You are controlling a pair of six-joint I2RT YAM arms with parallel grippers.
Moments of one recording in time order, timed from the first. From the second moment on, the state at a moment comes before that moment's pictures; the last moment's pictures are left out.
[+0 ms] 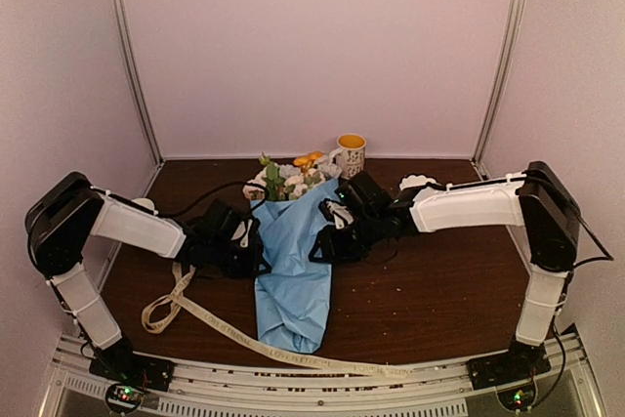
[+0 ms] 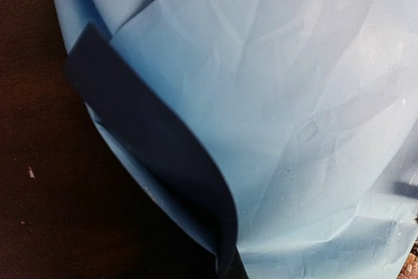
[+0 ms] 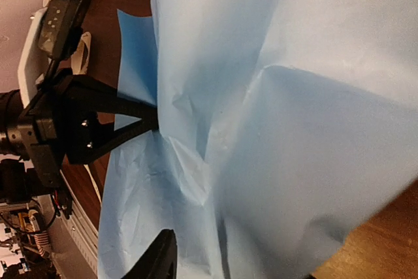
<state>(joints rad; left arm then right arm) -0.69 1.71 0.77 0.05 0.24 -0.66 0.86 1.90 1.27 -0.24 -0.32 0.67</state>
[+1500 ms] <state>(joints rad) -0.69 1.71 0.78 0.01 0.24 -0.62 1.50 1.86 1.17 -0.64 0.15 0.23</state>
